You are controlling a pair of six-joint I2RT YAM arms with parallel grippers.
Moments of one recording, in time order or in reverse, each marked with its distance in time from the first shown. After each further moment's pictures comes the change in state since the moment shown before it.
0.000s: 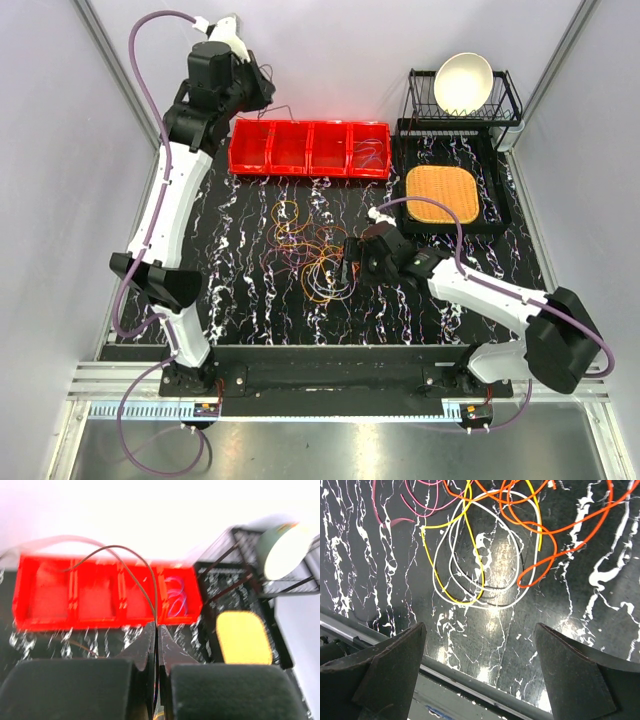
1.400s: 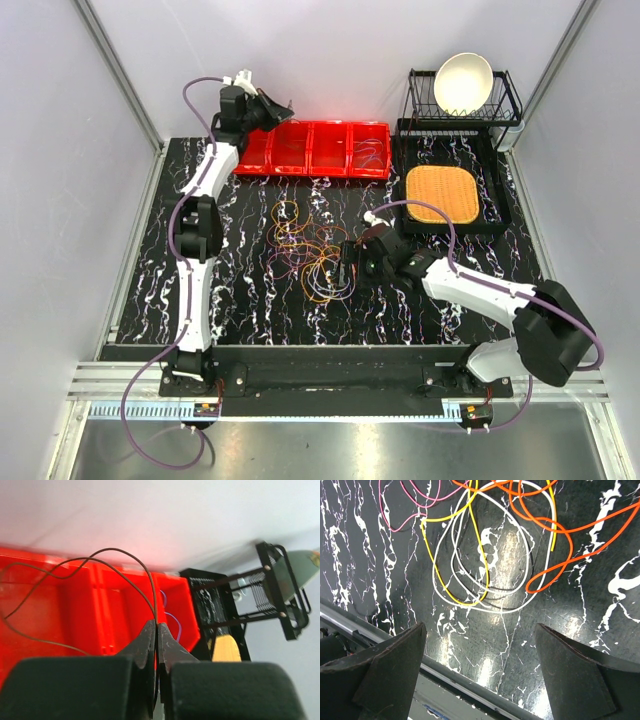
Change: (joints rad) left arm 0.198 0.603 -0.047 0.711 0.459 -0.394; right arm -0.011 0.063 -0.034 0.094 -0.072 -0.014
